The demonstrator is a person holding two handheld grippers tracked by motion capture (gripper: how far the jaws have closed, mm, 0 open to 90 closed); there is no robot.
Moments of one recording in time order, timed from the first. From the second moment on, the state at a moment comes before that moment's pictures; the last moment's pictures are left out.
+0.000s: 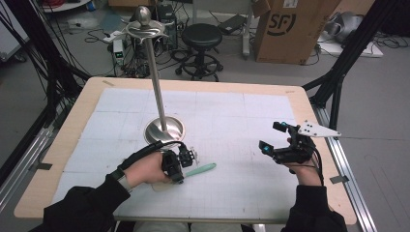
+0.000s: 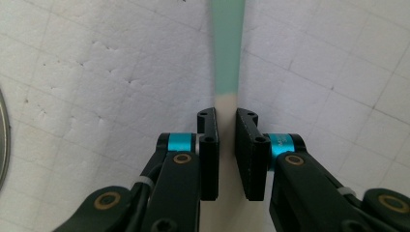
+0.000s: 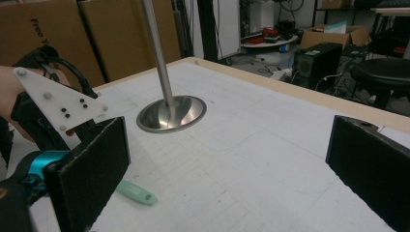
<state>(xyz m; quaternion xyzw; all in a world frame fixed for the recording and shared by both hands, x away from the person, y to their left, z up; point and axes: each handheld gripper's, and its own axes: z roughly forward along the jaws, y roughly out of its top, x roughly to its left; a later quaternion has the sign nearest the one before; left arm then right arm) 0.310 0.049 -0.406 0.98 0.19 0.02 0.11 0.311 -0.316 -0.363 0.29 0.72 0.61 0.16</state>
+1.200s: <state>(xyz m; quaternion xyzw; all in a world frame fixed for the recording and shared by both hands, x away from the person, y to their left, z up) 0.304 0.195 -0.338 0.83 0.26 0.09 0.48 0.313 -0.313 -0.368 0.30 0.72 0.60 0.15</state>
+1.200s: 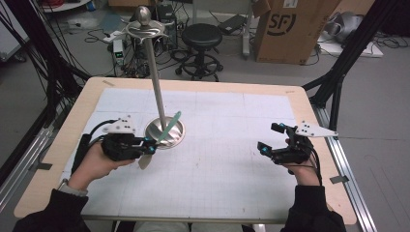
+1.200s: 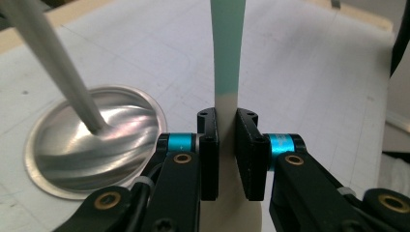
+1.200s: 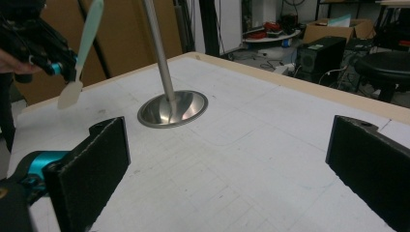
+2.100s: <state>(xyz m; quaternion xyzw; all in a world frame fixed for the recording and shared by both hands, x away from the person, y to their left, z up) 0.316 0.275 -0.270 0.74 0.30 0.19 0.57 0.314 -0.311 -0.370 0.30 0.73 0.60 0.15</state>
